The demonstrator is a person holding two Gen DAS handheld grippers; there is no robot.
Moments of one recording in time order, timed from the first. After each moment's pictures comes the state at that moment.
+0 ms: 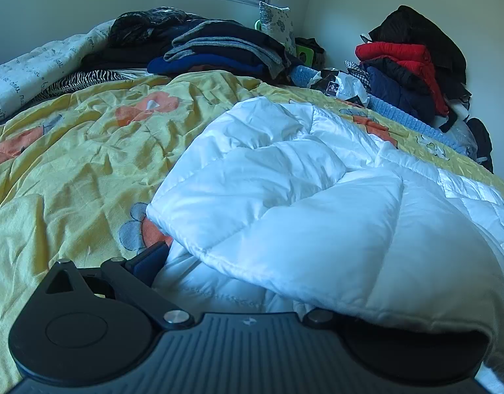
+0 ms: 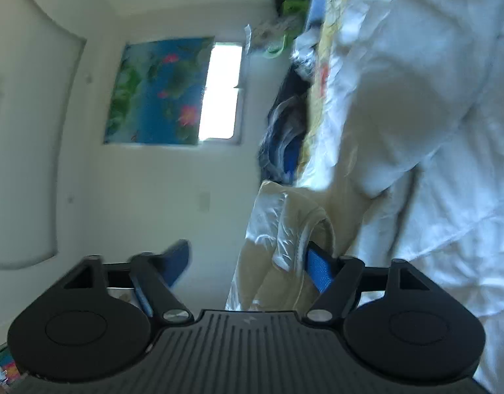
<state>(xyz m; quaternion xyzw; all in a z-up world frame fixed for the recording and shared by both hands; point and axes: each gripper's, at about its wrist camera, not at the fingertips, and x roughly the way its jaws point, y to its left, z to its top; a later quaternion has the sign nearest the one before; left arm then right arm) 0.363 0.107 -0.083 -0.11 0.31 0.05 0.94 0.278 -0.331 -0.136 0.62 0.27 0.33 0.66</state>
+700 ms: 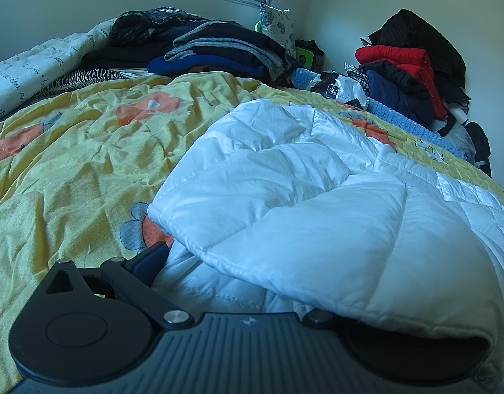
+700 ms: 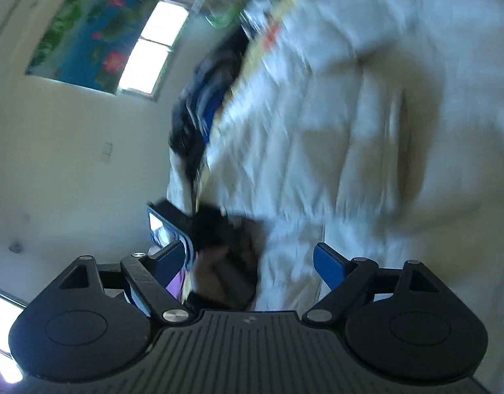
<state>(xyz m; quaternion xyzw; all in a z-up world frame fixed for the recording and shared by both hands) 0.362 0.107 -0.083 -0.12 0.31 0.05 0.94 0.196 -0.252 -0.114 0.48 0.39 0.25 0.74</state>
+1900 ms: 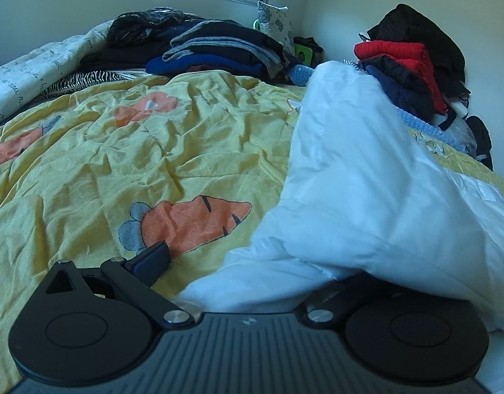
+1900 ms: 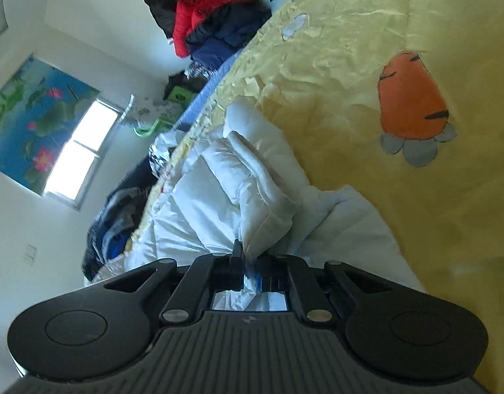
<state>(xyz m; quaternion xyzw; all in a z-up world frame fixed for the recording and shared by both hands) 0.361 0.103 -0.083 -0.11 0.31 0.06 0.94 0.279 -0.395 -0.139 0.47 0.27 0.04 0.84</state>
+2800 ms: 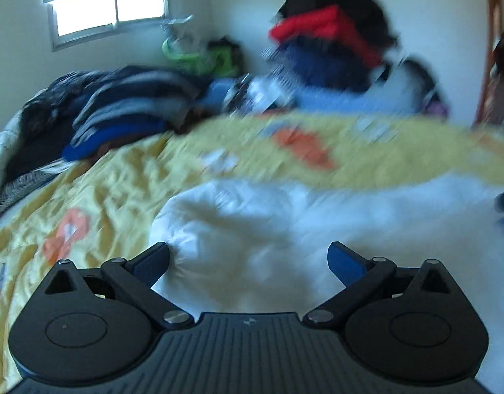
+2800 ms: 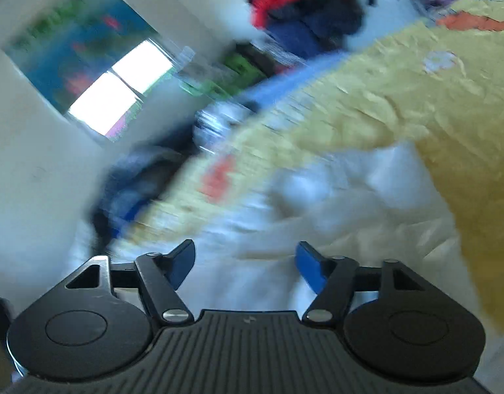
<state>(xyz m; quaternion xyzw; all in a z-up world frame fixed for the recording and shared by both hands) 0.438 0.054 -0.029 0.06 0.32 -0.04 0.94 0.401 -0.327 -0.077 0.31 0.31 0.11 0.89</state>
